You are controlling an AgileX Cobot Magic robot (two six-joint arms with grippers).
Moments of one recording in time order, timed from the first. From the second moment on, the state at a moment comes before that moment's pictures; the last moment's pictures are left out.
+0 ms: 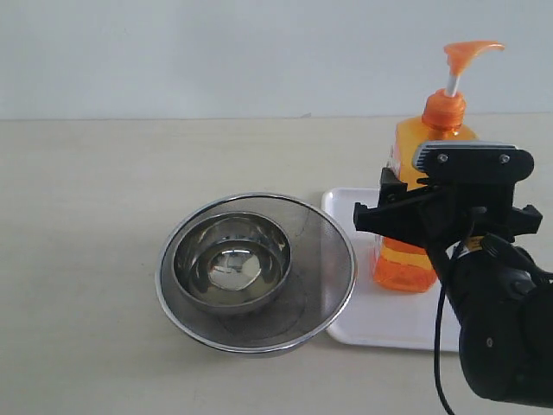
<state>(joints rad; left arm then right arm) -0.14 0.00 0.00 -0.02 0.34 0.00 0.78 1.75 -0.45 0.81 -1.15 -0.22</state>
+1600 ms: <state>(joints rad) -0.14 0.00 0.00 -0.02 0.34 0.00 0.78 1.67 -0.39 0.66 -1.13 -0.30</state>
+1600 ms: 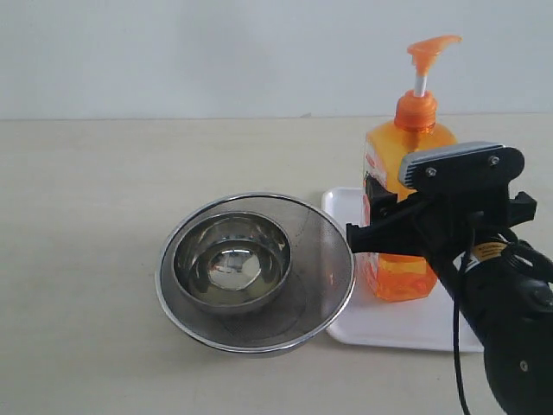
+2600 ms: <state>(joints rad) -0.14 0.00 0.00 -0.02 0.34 0.00 0.66 1.72 -0.45 0.51 -1.14 -0.21</state>
